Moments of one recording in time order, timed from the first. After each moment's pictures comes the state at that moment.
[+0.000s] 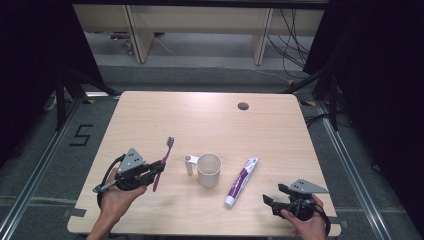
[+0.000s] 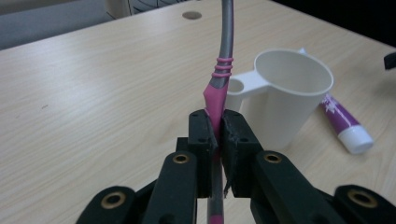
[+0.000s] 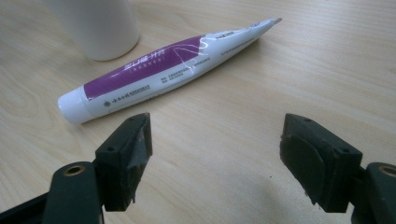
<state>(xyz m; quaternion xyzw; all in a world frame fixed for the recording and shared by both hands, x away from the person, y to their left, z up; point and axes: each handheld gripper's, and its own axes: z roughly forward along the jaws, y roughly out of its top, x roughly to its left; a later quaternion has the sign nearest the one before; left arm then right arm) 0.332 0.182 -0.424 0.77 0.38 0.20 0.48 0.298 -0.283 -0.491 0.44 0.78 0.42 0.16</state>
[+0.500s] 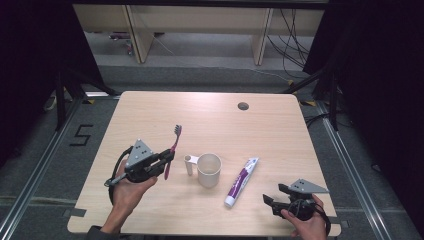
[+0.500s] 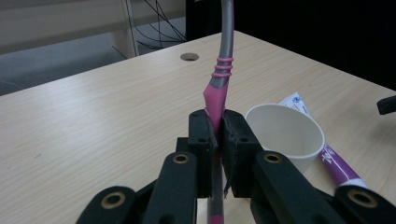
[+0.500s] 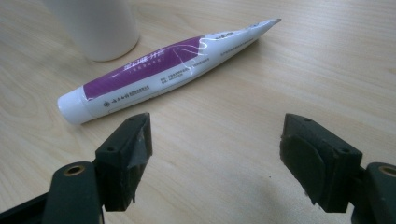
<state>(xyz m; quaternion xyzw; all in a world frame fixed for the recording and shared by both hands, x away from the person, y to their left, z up) 0.346 0.156 -0.408 0.74 0.36 0.23 0.52 0.297 -0.283 -0.491 0.45 0.77 0.42 0.15</state>
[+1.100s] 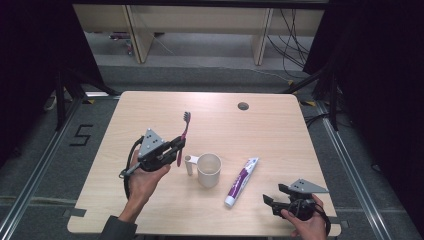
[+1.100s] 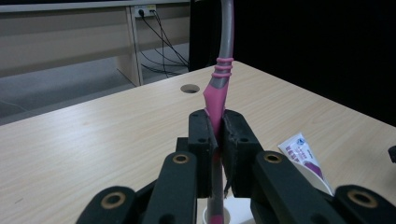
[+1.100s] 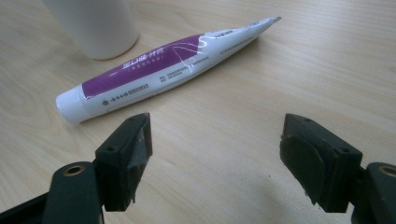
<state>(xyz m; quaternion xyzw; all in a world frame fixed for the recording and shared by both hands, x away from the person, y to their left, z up) 0.367 0.128 -0.398 0.70 0.36 0.25 0.55 0.299 -0.285 -0.492 0.44 0.78 0.42 0.16</state>
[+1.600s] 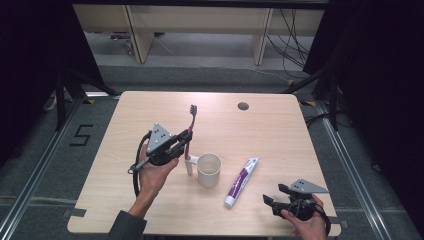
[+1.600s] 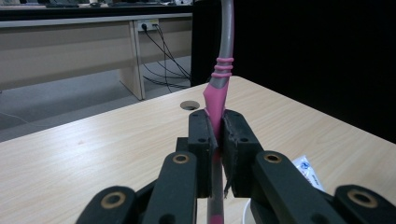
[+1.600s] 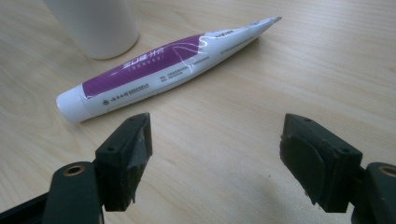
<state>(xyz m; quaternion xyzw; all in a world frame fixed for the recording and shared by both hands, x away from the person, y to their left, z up) 0.381 0.111 -0.397 0.69 0.36 0.26 0.57 0.298 -0.284 -0.492 0.44 0.78 0.42 0.15</state>
